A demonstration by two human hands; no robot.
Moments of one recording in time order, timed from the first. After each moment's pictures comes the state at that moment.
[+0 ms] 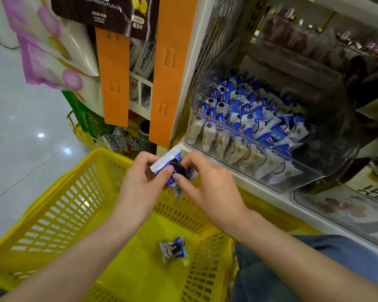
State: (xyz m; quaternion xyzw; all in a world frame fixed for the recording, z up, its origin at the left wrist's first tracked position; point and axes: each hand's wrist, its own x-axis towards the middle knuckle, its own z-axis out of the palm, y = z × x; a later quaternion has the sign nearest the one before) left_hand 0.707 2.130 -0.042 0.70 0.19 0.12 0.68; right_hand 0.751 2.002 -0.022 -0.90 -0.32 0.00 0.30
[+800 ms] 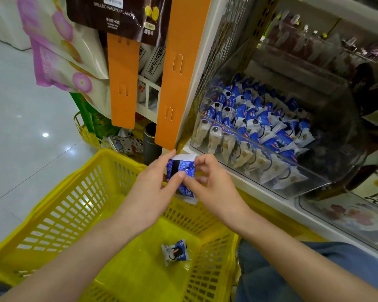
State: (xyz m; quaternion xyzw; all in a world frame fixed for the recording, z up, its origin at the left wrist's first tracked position) left_hand 0.709 2.138 -0.055 0.85 0.09 0.08 0.52; right_hand 0.759 2.008 -0.031 -0.83 -0.18 0.17 0.50
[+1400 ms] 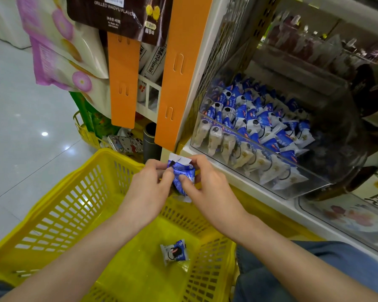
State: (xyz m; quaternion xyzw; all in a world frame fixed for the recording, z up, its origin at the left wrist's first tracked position) left_hand 0.715 2.136 -0.055 0.80 0.21 0.05 0.56; right_hand 0.754 2.010 -0.030 -0.89 -0.26 0.09 0.36
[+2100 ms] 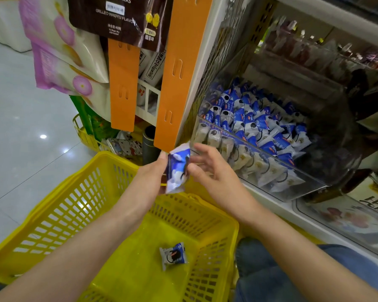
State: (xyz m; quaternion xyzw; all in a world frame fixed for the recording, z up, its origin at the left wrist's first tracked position) left_hand 0.717 2.135 -0.033 0.60 0.20 -0.01 0.77; right_hand 0.770 2.002 -0.014 -0.82 -0.22 0.19 0.49
